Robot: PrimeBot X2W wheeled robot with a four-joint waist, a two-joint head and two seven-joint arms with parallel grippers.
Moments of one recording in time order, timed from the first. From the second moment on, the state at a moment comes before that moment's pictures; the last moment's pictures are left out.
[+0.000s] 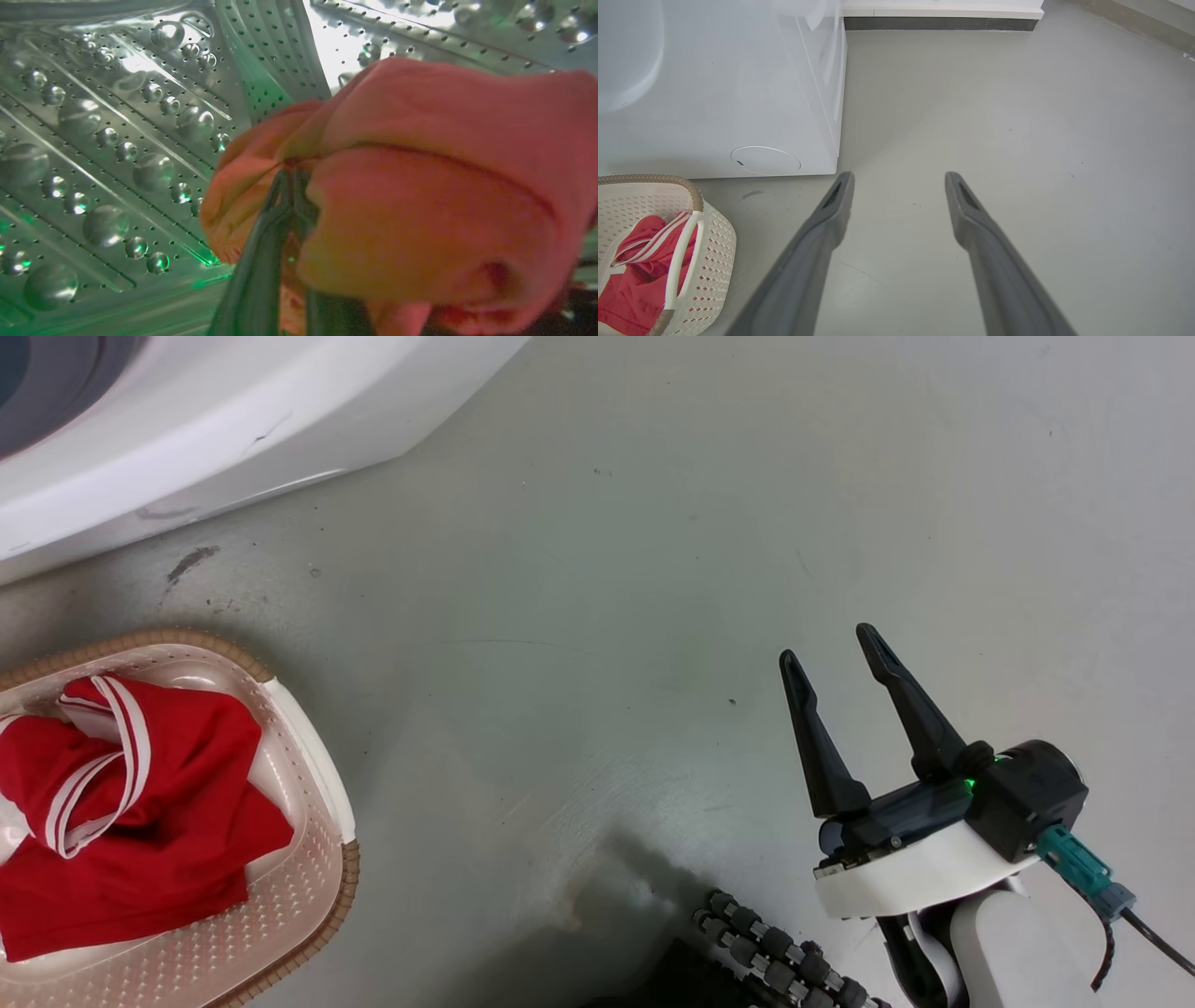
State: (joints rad) left arm -1.53 0.66 -0.37 0.94 -0.28 -0.09 0.56; right arm -0.20 -0.05 0.24 0.04 0.18 0.13 -0.26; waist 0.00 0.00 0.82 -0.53
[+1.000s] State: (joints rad) left arm -1.27 0.52 -0.36 1.02 -0.42 -0.12 0.08; right arm -0.21 -0.05 0.09 0.08 0.02 0.13 -0.26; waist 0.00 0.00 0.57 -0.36
